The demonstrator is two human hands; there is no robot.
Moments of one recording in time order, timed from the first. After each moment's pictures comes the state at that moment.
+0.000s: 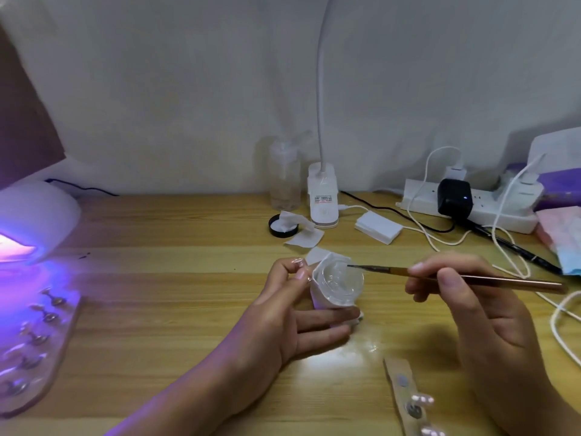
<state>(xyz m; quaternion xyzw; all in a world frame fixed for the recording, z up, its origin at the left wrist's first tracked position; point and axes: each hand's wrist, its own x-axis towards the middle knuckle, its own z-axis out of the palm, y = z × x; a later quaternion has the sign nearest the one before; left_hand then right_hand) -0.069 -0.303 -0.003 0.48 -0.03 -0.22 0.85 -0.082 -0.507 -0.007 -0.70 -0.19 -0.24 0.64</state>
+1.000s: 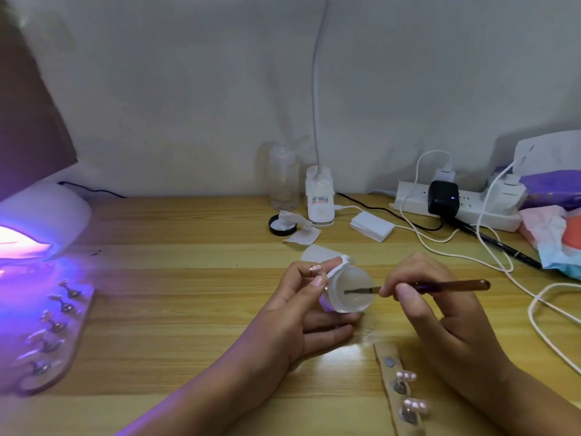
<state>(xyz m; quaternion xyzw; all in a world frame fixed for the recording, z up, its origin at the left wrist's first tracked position) -0.083 -0.314 -0.010 0.54 -0.07 -0.19 0.82 -0.082 -0.512 -0.011 -0.80 -0.27 -0.26 0.47</state>
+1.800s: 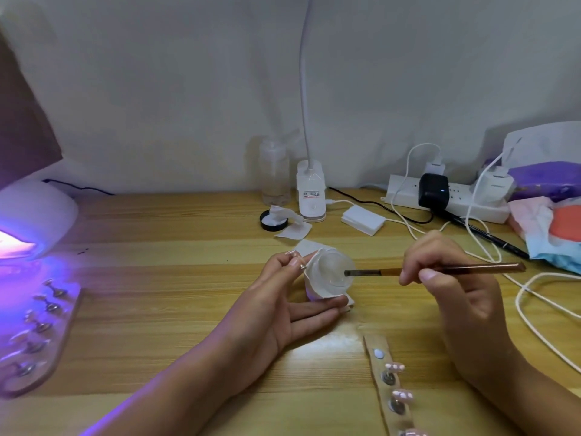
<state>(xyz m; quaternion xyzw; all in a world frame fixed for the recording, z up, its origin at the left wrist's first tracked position) -0.074 -0.308 -0.005 0.44 -0.01 -0.24 0.86 -0.080 -0.520 -0.004 -0.74 -0.21 -0.26 0.58</state>
